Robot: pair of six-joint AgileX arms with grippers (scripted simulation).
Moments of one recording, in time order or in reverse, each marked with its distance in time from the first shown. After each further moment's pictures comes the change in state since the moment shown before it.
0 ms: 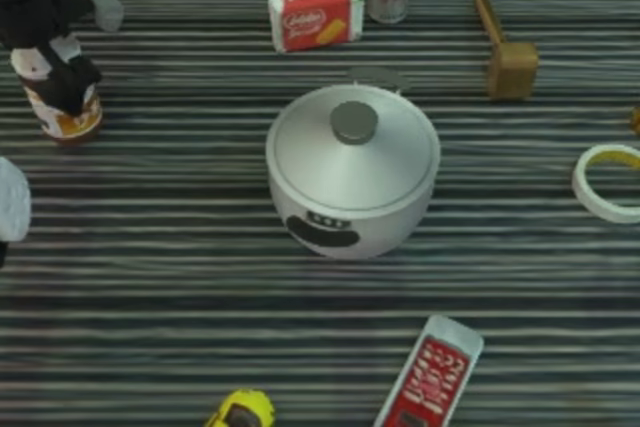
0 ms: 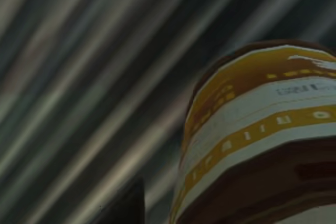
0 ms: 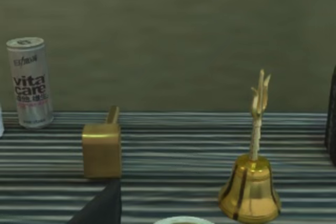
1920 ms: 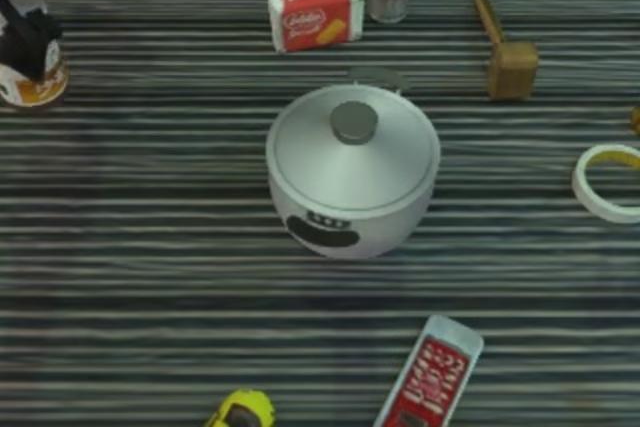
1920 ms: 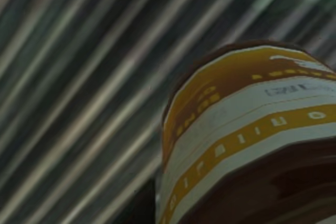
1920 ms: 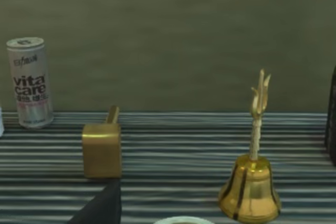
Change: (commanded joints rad) left arm 0.035 -0.502 -0.743 0.300 -0.024 0.020; right arm 0.000 0.000 0.000 0.000 0.000 0.000
